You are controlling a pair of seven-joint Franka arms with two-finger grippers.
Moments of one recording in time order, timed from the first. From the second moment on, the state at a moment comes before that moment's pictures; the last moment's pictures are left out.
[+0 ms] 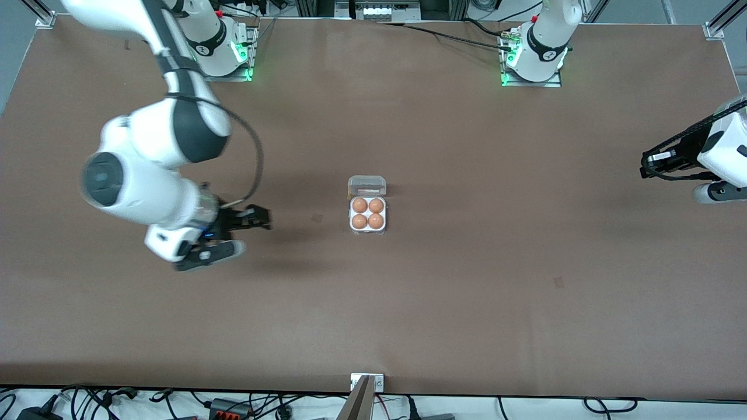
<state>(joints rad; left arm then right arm) 0.09 0.16 -0.11 -1.45 0.00 1.52 -0.14 0.32 0.51 -0.09 -1.37 0.25 1.84 -0.04</state>
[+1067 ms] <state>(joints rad) 0.09 0.16 -0.11 -1.45 0.00 1.47 -0.14 0.17 0.36 -0.23 -1.24 0.22 1.58 -0.04</state>
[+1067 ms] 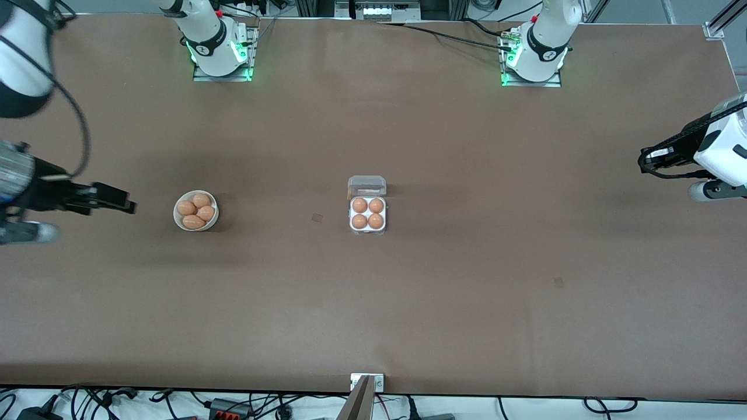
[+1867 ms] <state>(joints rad) 0.06 0.18 -0.30 -1.46 -0.10 1.44 -0.15 -0.01 0.19 -0.04 -1.39 0.01 1.57 -0.04</state>
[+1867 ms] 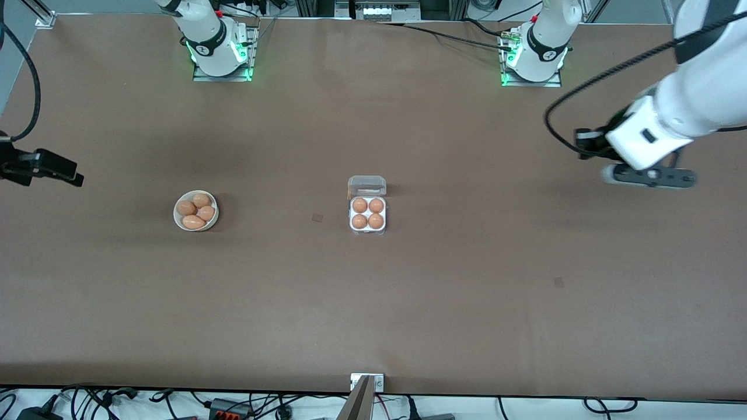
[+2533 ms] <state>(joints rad) -0.25 0.38 -0.31 -1.46 -0.16 1.67 -0.36 -0.01 -0.01 -0.03 -1.65 0.00 1.61 -0.04</state>
